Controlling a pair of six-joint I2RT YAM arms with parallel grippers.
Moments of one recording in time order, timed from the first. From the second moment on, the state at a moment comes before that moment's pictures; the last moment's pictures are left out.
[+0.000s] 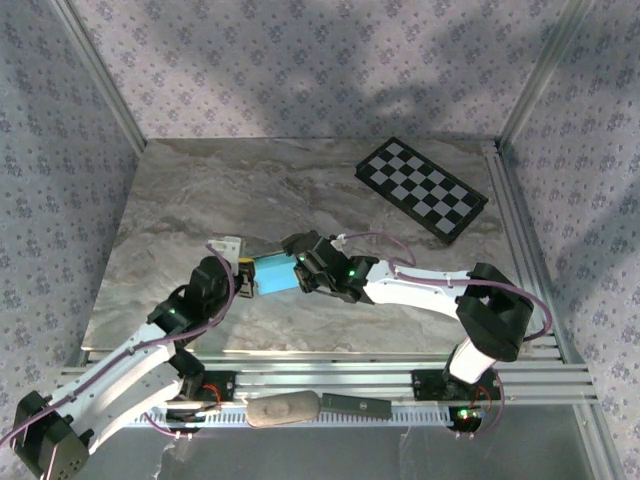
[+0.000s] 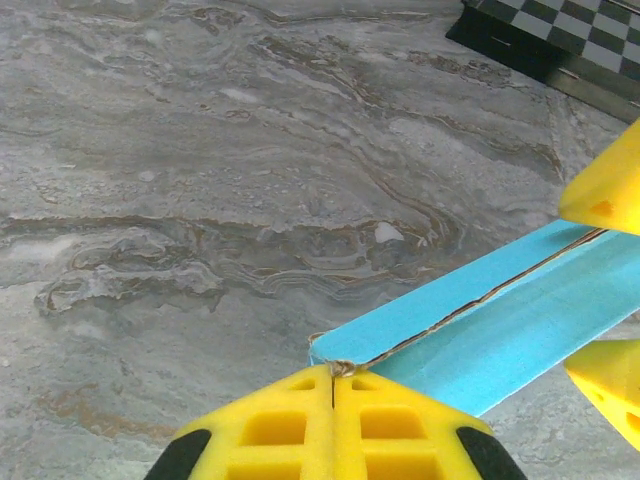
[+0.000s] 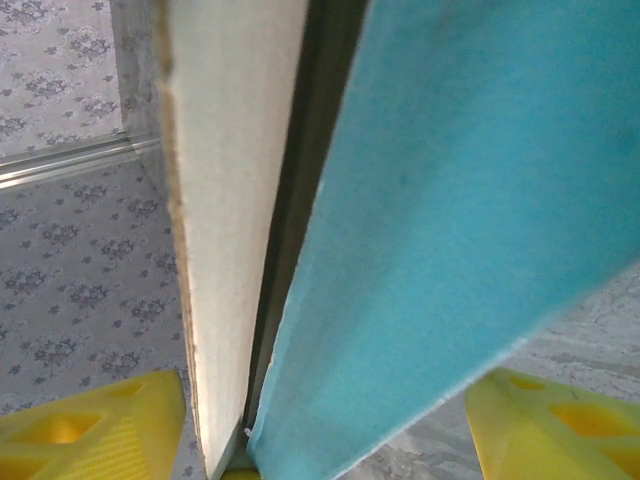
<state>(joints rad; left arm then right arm) -0.67 0.72 0.43 -0.23 -0.25 -0.38 1.03 1.61 1.04 -0.07 0.21 1.85</state>
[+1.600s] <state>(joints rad) -0.81 0.78 0.42 -0.14 -0.38 -0.30 1.00 1.69 1.05 0.01 0.19 1.86</state>
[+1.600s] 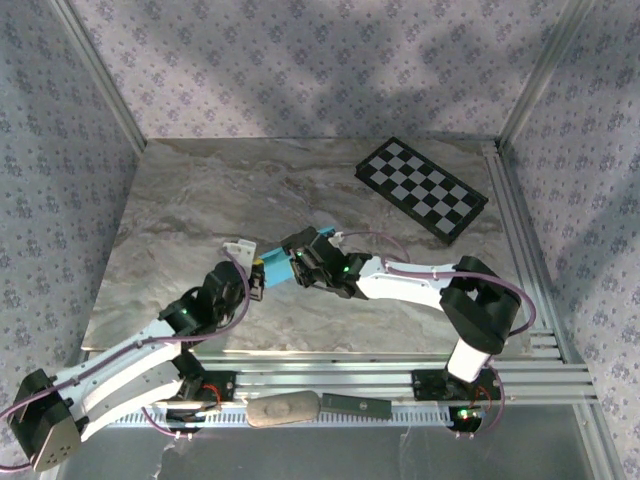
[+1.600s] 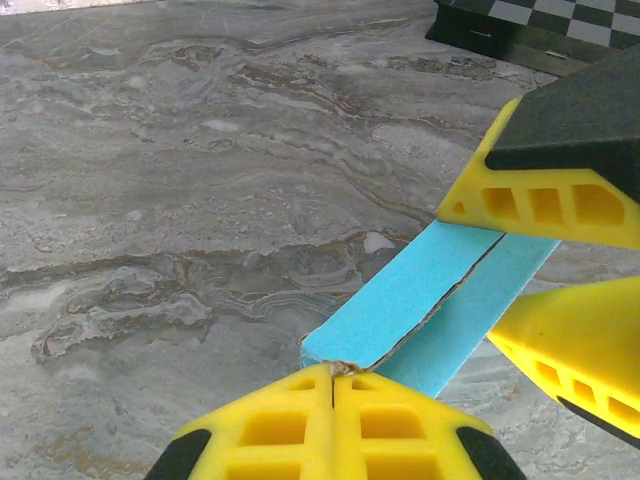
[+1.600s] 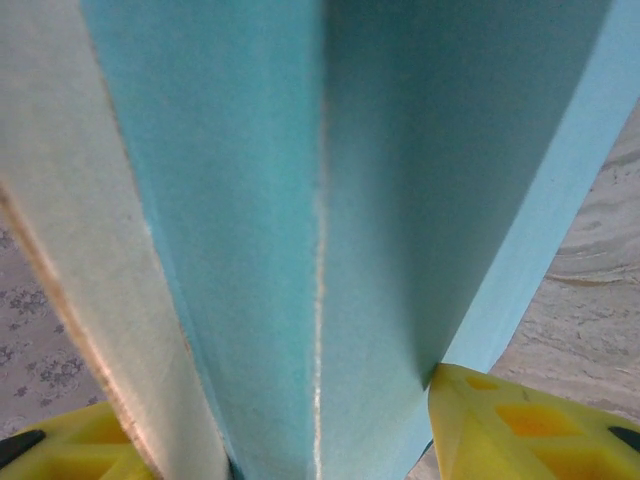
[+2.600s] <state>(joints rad) -0.42 0.80 0.69 -0.41 0.00 -1.07 0.95 1.73 1.07 0.05 0.14 1.87</state>
